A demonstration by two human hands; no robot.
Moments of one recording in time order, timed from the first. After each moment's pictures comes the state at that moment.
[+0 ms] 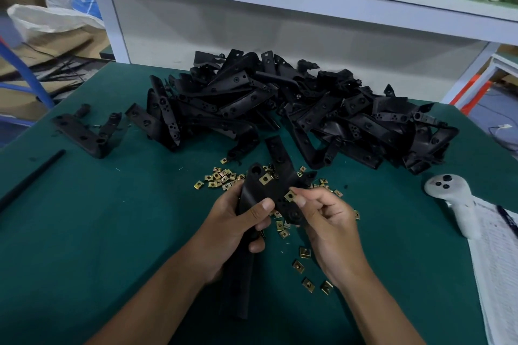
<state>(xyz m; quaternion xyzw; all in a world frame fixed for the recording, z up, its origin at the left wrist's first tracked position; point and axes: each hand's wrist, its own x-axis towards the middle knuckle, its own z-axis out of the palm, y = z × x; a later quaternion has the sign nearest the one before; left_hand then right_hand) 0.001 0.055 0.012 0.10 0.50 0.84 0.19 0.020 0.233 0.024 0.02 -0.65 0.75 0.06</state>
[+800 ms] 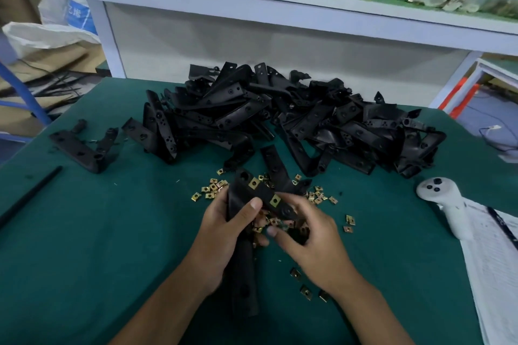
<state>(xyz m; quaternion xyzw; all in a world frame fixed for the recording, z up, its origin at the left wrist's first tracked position) 0.005 0.056 0.017 0.06 0.54 0.84 0.10 0.019 0.239 0.012 0.14 -0.86 0.47 0.10</state>
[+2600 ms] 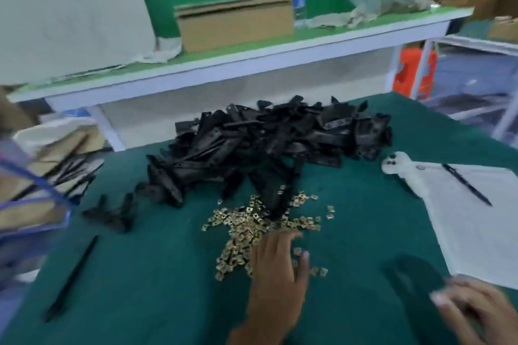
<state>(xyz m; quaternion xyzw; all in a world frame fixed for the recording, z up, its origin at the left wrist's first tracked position) 0.085 0.116 0.030 0.23 0.90 0.35 -0.08 0.225 0.328 0.030 -0.17 -0.84 0.38 0.34</state>
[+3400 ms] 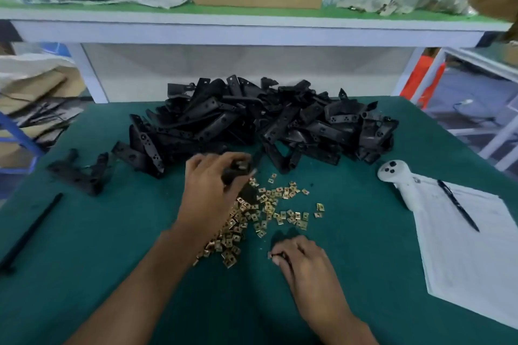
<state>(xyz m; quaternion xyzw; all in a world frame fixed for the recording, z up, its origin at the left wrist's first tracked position) -0.027 0.061 0.079 0.21 0.87 0.41 -0.20 0.100 0.252 -0.005 0.07 -0.96 0.23 0.12</state>
